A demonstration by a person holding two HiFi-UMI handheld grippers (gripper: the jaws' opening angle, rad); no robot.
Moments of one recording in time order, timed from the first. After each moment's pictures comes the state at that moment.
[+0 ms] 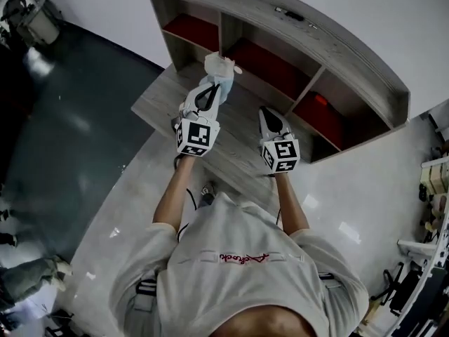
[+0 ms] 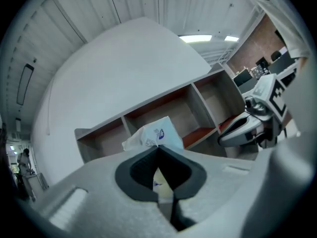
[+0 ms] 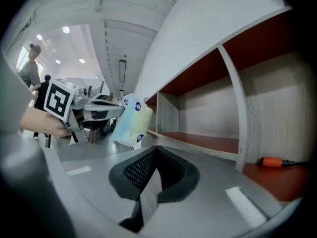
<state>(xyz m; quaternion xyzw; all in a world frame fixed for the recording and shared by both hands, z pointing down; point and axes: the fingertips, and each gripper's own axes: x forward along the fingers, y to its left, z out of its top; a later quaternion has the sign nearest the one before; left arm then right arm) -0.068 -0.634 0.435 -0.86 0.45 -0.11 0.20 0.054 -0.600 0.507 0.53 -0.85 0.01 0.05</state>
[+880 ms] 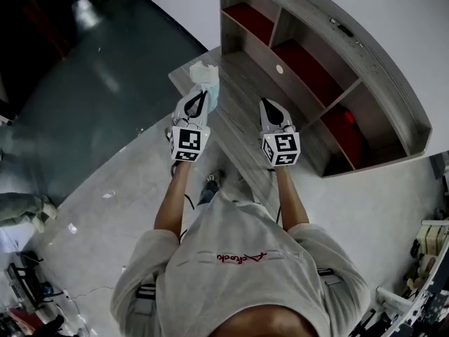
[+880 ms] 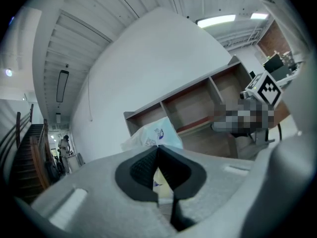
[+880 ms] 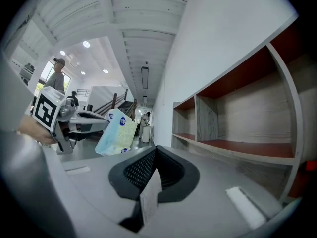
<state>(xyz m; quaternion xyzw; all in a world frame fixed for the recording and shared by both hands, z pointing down) -0.206 -0.532 0.467 -0.76 0.62 -0.14 0.13 -0.052 -0.571 0.493 0.40 -0.92 -0.02 0.03</state>
